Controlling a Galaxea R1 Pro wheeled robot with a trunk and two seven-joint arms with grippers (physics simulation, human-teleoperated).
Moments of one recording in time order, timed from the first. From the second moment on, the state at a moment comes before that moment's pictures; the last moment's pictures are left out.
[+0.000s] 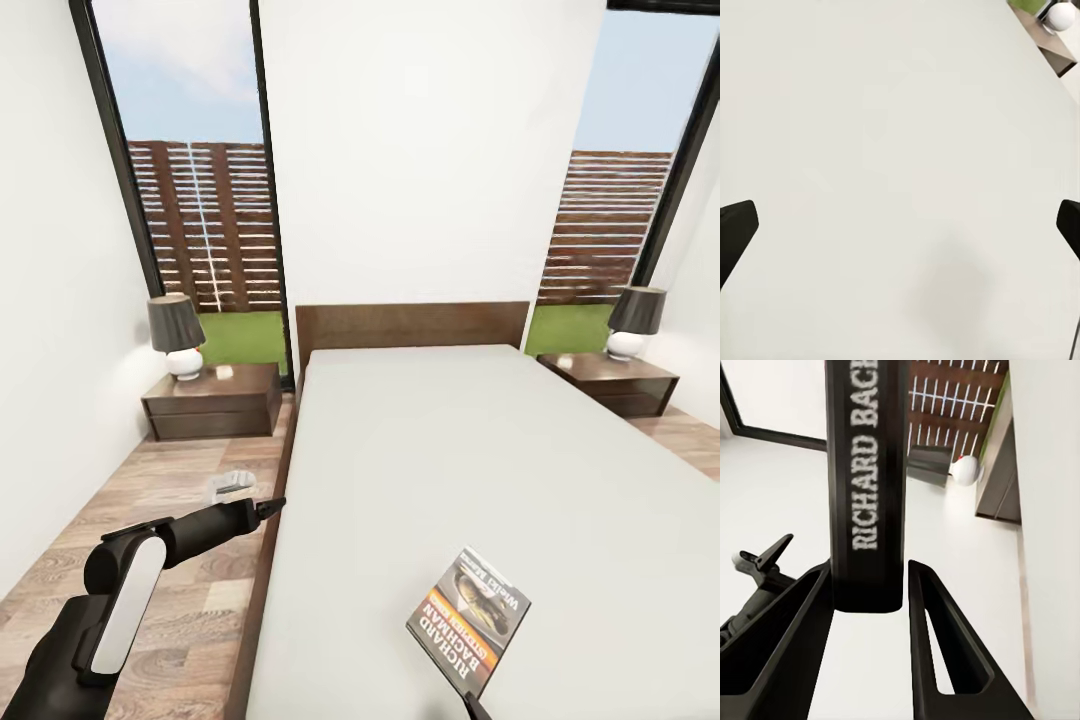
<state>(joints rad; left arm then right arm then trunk) -0.35 0.08 0.05 -1.58 0.47 0.95 -0.21 -0.14 -0.02 -0.29 -0.29 -0.77 0.11 1.49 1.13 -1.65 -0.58</state>
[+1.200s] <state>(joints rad) -0.35 0.08 0.05 -1.58 0.46 0.95 -0.21 -0.14 -0.02 -0.29 -0.28 -0.74 0.11 1.49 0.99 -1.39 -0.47</state>
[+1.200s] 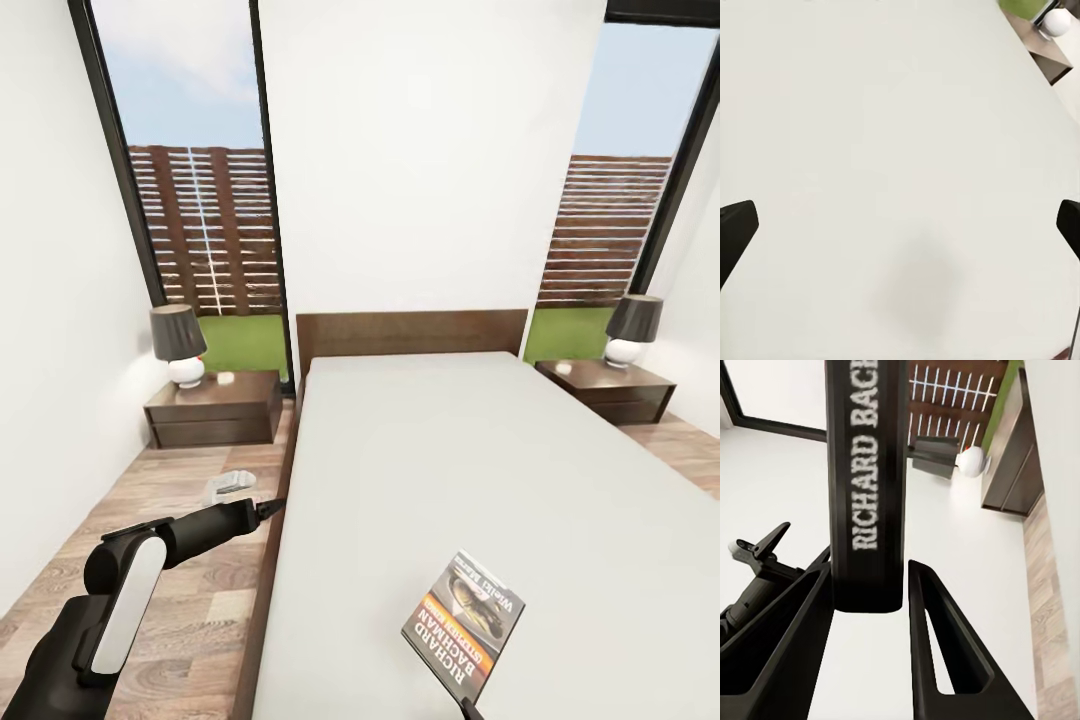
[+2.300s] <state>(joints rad) -0.35 0.08 0.05 -1.58 0.46 0.95 -0.21 -0.14 -0.02 -0.28 -0.28 -0.73 0.11 1.48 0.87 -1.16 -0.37</state>
